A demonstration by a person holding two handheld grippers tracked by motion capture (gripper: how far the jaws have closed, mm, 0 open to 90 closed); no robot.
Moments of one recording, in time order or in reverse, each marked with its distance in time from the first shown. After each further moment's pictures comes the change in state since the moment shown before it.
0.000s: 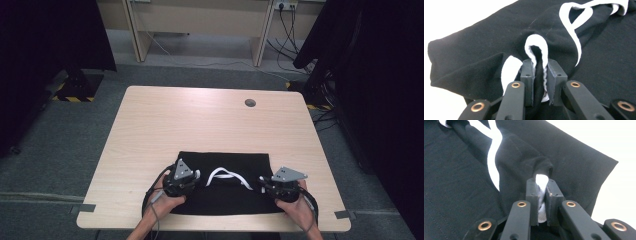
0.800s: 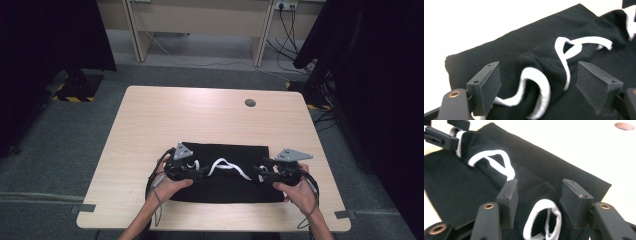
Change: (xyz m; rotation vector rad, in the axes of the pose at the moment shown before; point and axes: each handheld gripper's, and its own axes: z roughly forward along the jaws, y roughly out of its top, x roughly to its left) left arm 0.018 0.037 0.002 -0.080 0.019 -0.108; right arm -0.018 0.048 -0.008 -0.058 0.040 0.116
